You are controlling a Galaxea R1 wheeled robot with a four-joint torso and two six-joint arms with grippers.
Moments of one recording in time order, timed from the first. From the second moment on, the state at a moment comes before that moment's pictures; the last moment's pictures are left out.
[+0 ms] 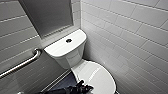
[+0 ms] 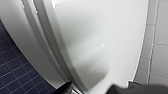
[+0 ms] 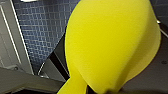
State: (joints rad) left arm 0.64 2.86 -2.03 0.01 0.15 -0.69; right arm -1.49 2.46 -1.87 -0.27 0.38 0.75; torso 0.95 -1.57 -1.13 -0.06
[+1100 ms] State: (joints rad) left arm 0.71 2.87 -2.06 -0.01 -0.11 -0.74; right arm -1.48 2.48 -1.88 -0.27 0.38 0.75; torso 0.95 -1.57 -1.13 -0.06
